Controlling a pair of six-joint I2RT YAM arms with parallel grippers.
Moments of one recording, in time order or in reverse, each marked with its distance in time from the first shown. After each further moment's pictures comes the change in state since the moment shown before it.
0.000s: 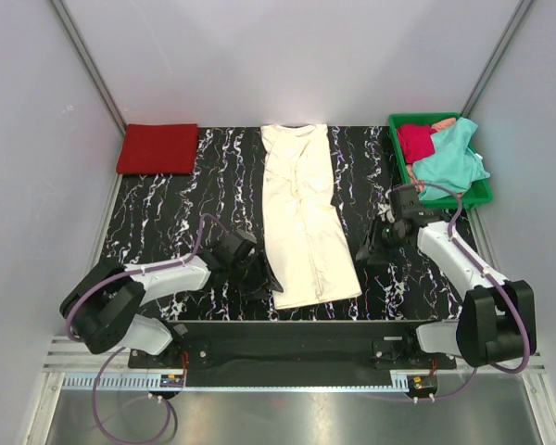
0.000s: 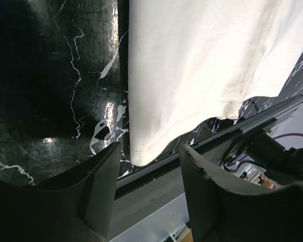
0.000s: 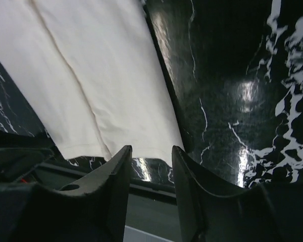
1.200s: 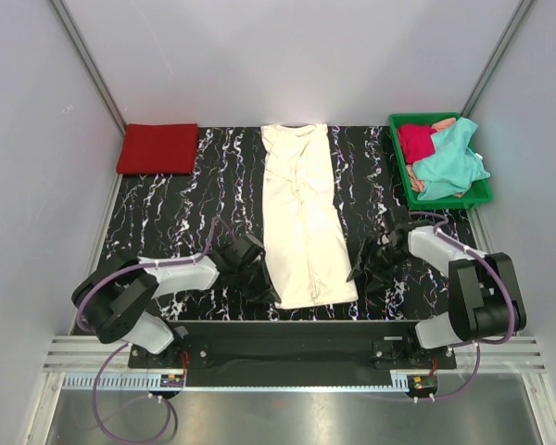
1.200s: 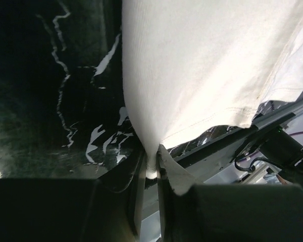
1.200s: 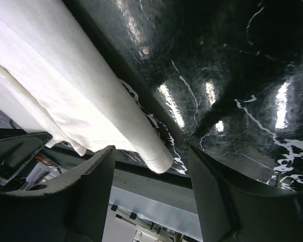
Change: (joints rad) left arm -0.057 0.107 0.013 0.020 0.012 -0.024; right arm -0.039 0.135 -0.207 0.039 -0.159 0.104
